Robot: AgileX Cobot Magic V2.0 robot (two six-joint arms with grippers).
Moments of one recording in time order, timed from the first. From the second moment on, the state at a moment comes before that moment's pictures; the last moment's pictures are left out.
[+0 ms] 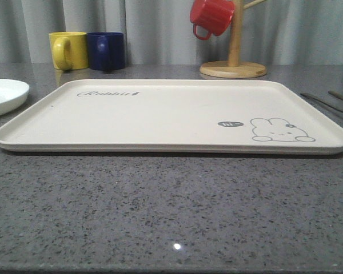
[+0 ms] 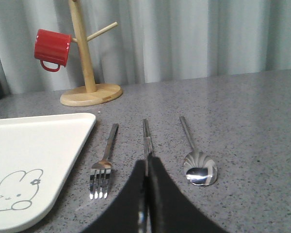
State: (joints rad) left arm -0.03 0.00 0.00 0.15 0.02 -0.14; right arm -0.04 -0.01 0.03 0.02 0.01 0.11
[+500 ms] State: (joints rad) left arm -0.03 0.00 -0.08 0.11 0.14 -0.14; right arm -0.04 -0.01 0.03 0.02 0.01 0.11
